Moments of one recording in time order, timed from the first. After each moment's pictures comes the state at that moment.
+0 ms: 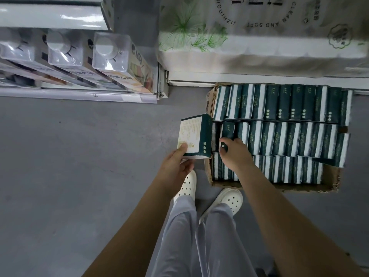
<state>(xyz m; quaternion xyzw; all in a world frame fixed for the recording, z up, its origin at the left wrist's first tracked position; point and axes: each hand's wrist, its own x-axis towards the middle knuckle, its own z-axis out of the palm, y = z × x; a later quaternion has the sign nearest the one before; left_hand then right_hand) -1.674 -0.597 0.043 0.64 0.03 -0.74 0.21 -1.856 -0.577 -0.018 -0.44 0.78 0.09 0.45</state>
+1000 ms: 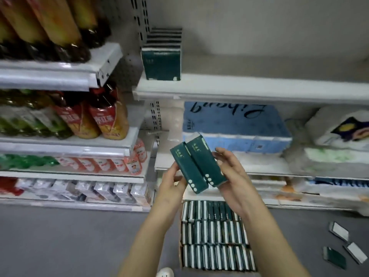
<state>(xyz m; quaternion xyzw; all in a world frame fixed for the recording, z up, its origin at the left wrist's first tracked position) -1.753 -0.604 0.582 0.49 -0.49 -0.61 0.38 -1.912 -0.583 0.603 -0.25 0.45 -0.62 0.59</state>
